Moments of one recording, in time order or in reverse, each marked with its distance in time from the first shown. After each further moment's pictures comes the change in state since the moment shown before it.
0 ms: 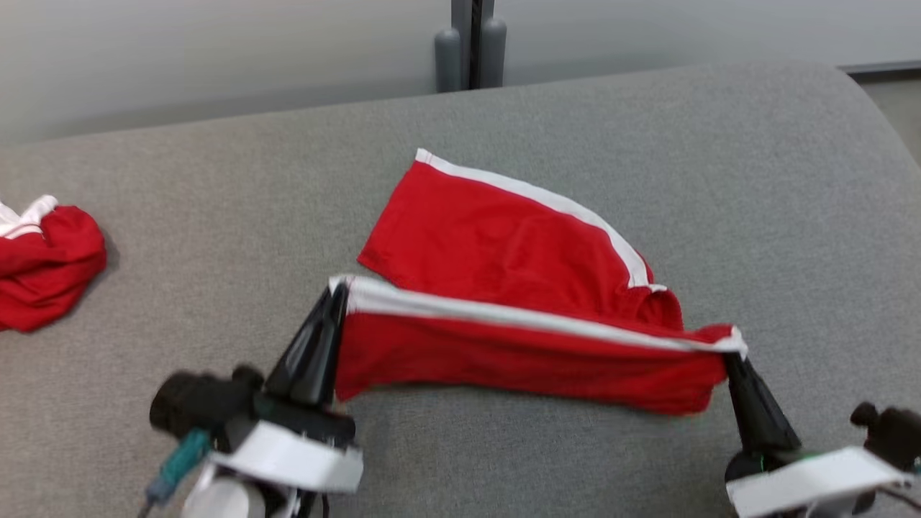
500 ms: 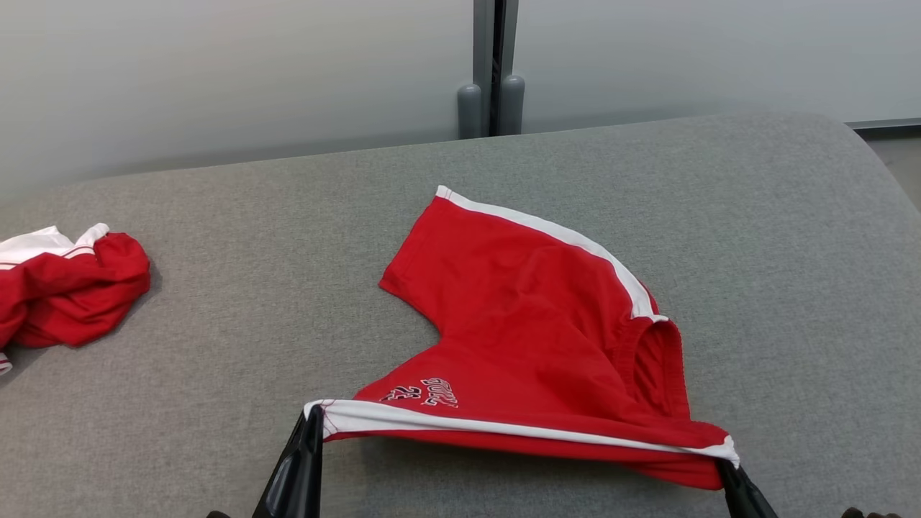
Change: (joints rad) left arm 0.333 -0.039 0.035 -0.151 -0.040 0.056 -0.063; right arm 0.187 -0.042 0.066 0.027 -0.053 0.000 -0.078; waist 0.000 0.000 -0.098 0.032
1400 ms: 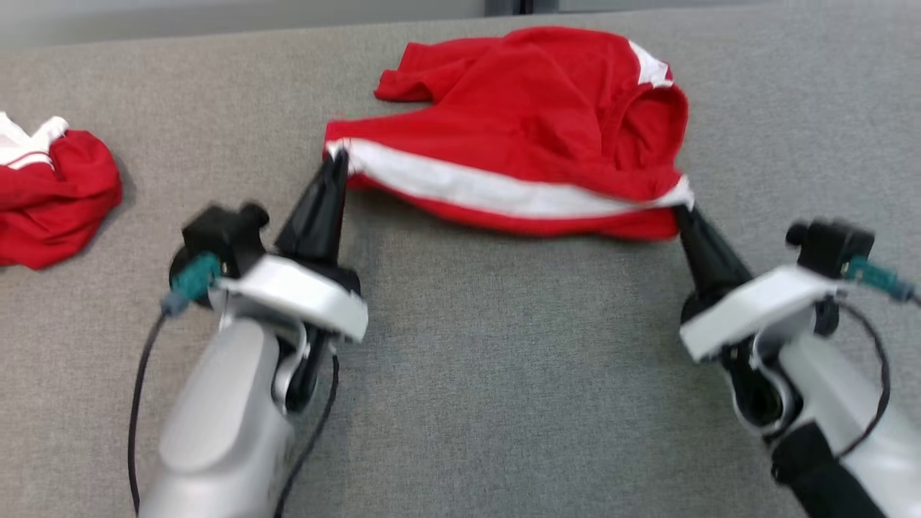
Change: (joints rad) left arm -0.911 0.000 -0.081 0.769 -0.118 -0.092 0.000; right arm -0.879 -0.069 0.316 0.515 0.196 0.000 0.000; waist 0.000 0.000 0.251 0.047
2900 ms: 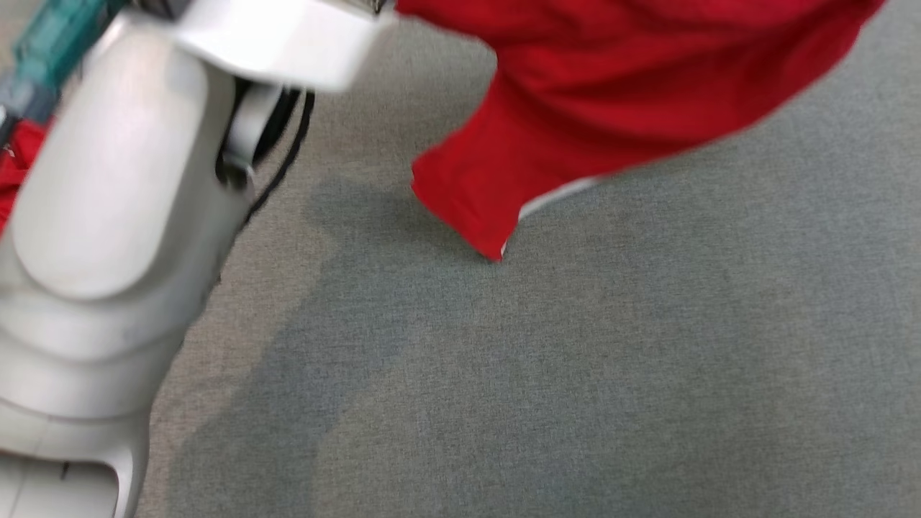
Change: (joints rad) left arm -0.482 0.159 -0.213 -0.475 0.095 0.187 0.079; right arm -0.224 -0.108 -0.467 -0.497 -0.354 0.000 0.180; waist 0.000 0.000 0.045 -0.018
